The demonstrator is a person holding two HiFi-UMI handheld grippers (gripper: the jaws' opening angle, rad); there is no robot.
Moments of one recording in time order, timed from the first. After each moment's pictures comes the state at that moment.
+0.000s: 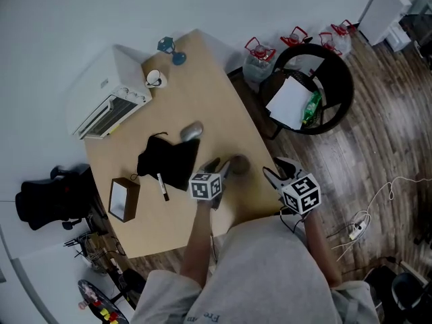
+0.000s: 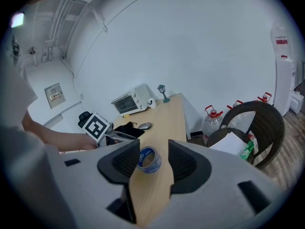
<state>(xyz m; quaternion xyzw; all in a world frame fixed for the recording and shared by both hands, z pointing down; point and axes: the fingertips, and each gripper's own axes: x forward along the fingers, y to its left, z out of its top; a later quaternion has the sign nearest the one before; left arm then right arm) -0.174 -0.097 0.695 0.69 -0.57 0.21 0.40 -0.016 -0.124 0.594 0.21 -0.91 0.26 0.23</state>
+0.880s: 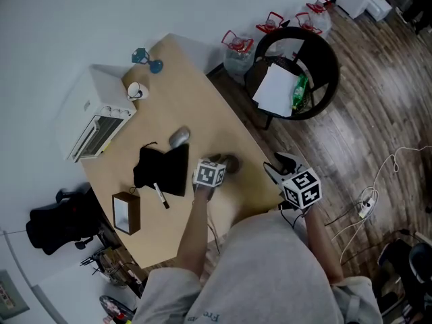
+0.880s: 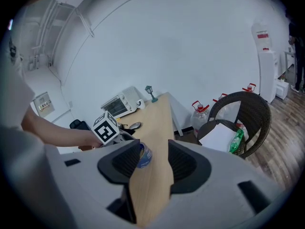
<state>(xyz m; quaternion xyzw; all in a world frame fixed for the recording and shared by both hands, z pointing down) -0.140 -0.110 0.747 0.71 -0.43 0.40 0.38 0.028 -0.127 0.614 0.27 -0.89 0.30 0.22</state>
